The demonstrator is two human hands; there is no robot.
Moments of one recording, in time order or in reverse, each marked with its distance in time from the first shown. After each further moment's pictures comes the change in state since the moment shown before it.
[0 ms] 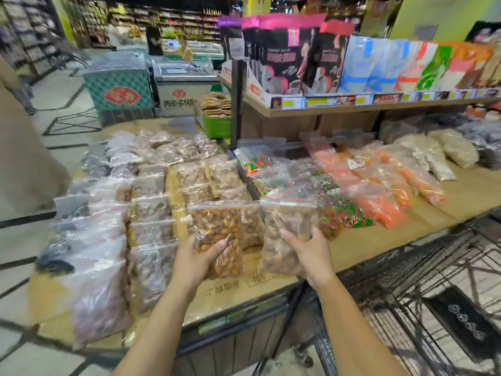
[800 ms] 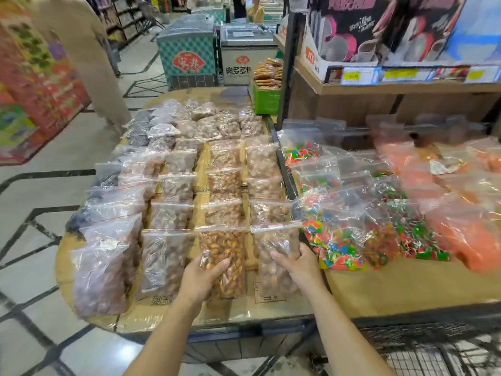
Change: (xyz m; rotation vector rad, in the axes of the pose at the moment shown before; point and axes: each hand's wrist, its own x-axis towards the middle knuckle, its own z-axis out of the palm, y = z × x) left_hand 0.044 -0.079 0.029 -0.019 0.262 -0.293; right_hand 0.122 0.099 0.050 -0.254 -0.374 0.143
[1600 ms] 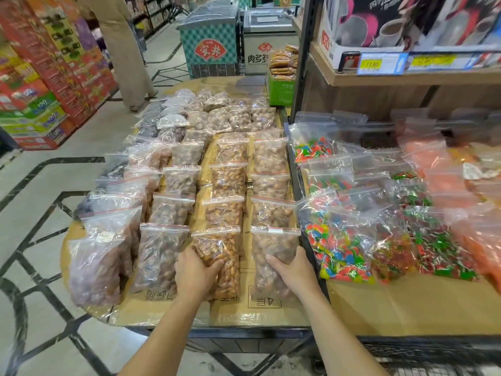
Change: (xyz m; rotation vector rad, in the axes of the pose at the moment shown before) left_hand 0.035 -0.009 0.021 0.751 0.353 -0.069; right_hand 0.029 0.008 0.000 -0.280 -0.089 0.070
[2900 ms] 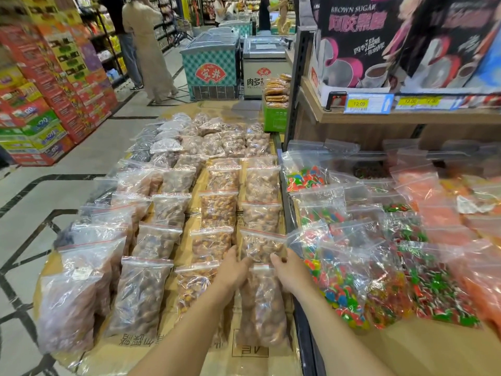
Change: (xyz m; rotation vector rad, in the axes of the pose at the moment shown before) left_hand -0.005 0.146 0.019 -0.370 -0.360 0.103; right_hand 0.062 -0.058 -0.041 -0.096 -0.074 -0.036
